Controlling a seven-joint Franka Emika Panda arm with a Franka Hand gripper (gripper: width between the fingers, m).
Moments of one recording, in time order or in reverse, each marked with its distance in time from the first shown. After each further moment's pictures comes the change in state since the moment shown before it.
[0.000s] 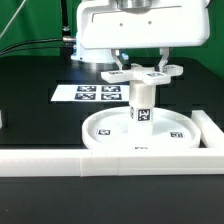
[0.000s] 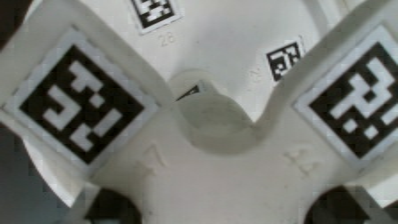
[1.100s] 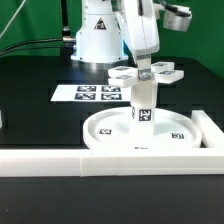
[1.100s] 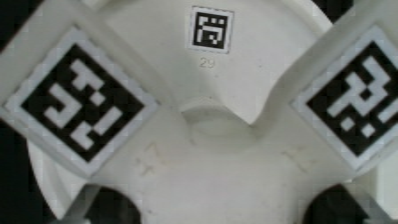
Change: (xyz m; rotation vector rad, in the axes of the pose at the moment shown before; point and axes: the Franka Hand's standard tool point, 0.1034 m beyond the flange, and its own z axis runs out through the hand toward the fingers) arm 0.000 -0.001 0.001 0.072 -0.050 0.961
